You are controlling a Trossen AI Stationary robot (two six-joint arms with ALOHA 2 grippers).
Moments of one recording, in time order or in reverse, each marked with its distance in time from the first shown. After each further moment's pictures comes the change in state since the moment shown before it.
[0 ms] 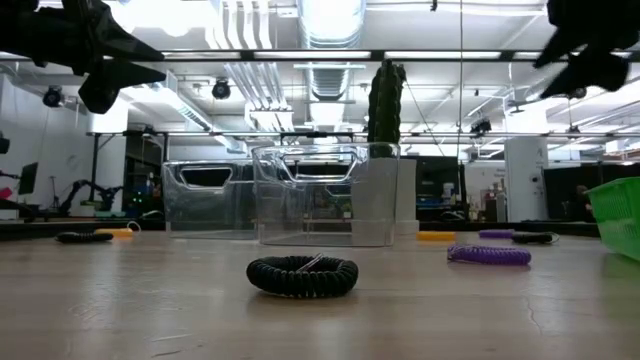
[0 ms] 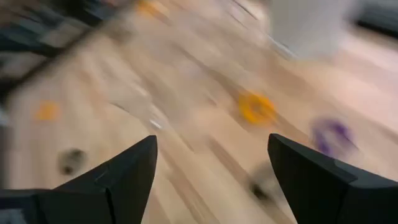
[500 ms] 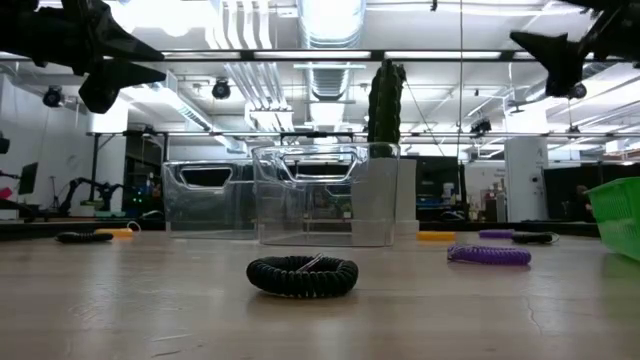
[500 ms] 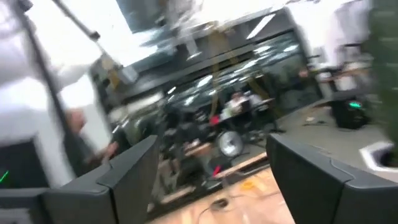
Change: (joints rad) left arm 0.000 0.000 0.000 0.000 0.000 0.008; right arm 0.003 -0.559 -0.693 1.390 -0.030 -0.823
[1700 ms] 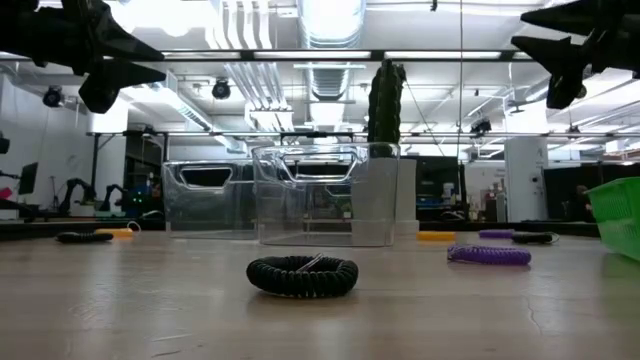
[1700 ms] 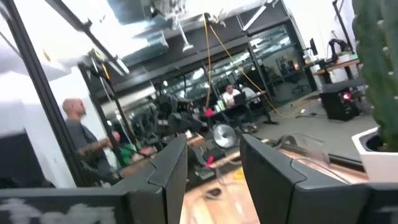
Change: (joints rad) left arm 0.000 0.000 0.000 0.000 0.001 0.004; right arm 0.000 -0.019 -0.053 0.063 0.075 0.052
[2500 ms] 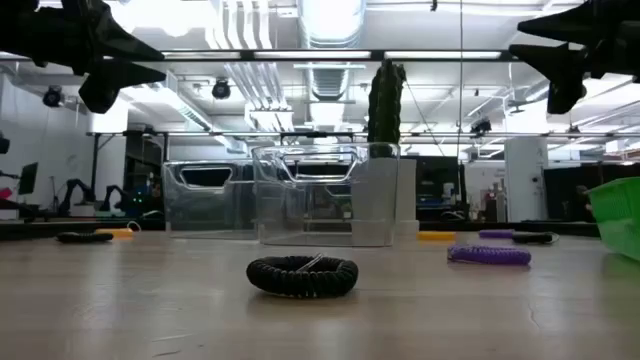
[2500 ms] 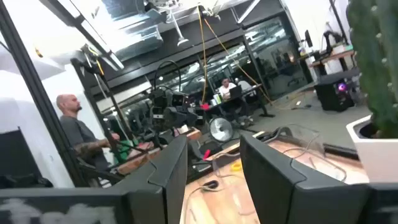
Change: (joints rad) left arm 0.000 0.000 0.000 0.000 0.001 -0.002; right arm 0.000 0.000 0.000 -0.060 0.020 -0.007
